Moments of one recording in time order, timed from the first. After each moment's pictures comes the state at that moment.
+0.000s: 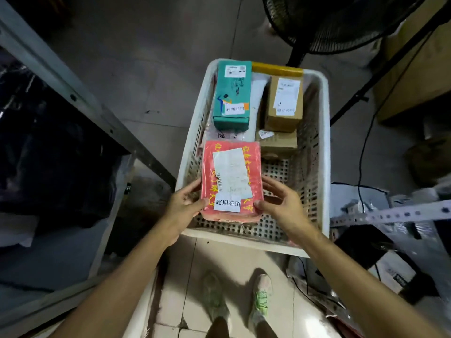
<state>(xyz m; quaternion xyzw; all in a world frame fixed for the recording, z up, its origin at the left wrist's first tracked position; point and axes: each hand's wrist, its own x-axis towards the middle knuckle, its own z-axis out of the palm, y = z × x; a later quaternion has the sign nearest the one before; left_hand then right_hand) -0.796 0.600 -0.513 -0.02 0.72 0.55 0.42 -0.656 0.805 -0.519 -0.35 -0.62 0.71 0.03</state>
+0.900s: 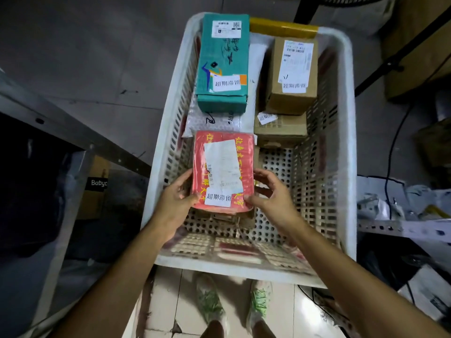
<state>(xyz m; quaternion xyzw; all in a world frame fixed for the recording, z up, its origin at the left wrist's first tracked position) -0.841 0.648 -0.631 -0.06 0.73 0.53 0.43 -0.705 0.836 -0.652 -0.38 -0.63 0.68 0.01</state>
